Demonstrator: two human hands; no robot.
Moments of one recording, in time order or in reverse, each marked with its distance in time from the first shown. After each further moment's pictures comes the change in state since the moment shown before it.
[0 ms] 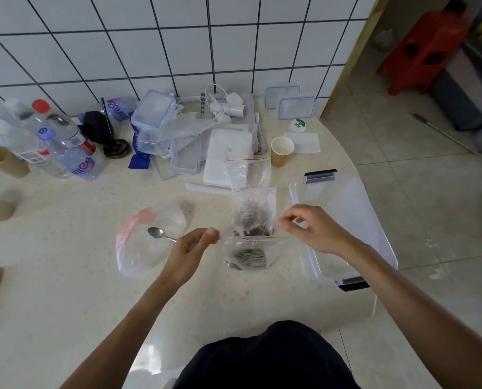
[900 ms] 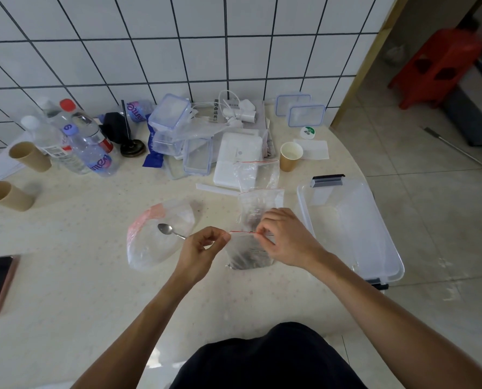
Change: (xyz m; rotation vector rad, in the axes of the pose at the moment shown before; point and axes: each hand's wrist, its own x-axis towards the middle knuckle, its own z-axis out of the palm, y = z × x) left_hand -0.009 -0.002 0.014 -0.022 0.119 0.089; right_hand 0.010 -0.038 0.056 -0.368 0.141 -0.376
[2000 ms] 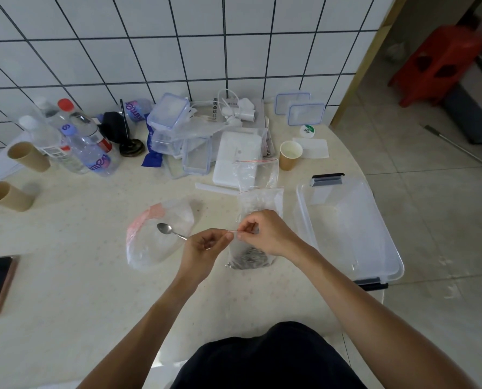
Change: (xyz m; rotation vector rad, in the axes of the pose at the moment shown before) left_hand 0.004 -0.012 0.011 -0.154 0.031 -0.039; right_hand 0.031 -0.018 0.015 0.435 -0.149 0.324
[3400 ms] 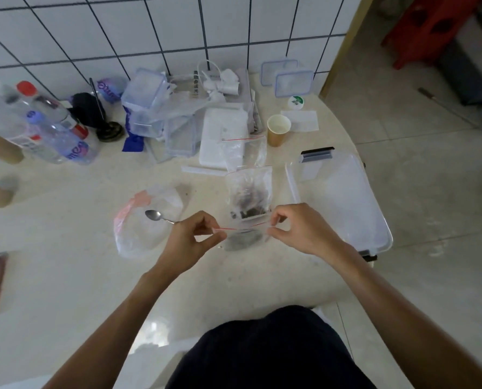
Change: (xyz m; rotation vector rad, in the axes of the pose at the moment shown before) left_hand -0.002 0.015 -0.018 0.324 -0.227 0.284; right_hand -0.065 0.043 -0.042 -0.234 0.066 0.137
